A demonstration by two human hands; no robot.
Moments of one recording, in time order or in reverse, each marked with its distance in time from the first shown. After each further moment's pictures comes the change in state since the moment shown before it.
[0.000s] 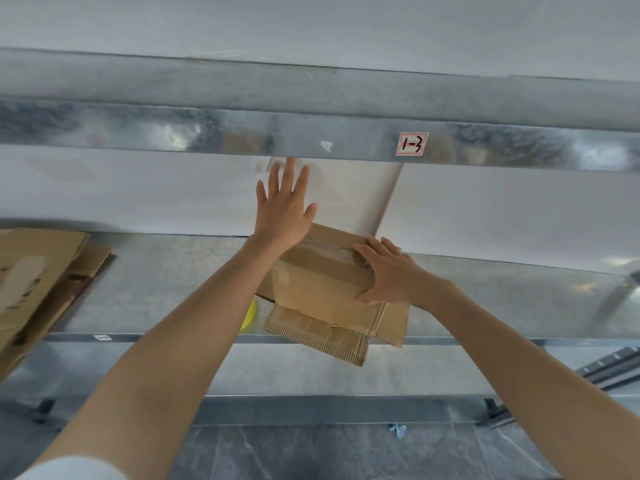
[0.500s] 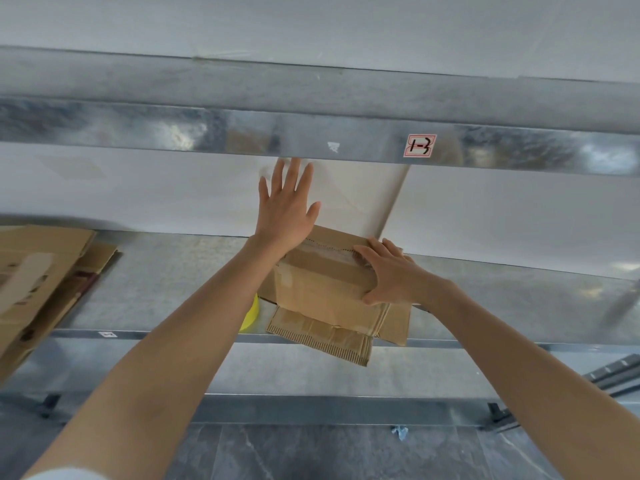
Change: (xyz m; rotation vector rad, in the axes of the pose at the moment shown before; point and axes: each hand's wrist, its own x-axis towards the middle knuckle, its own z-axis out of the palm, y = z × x) left_hand -0.003 -0.004 -0.005 0.015 0.059 0.026; right_hand 0.008 0.001 0.003 0.001 -0.050 -0.002
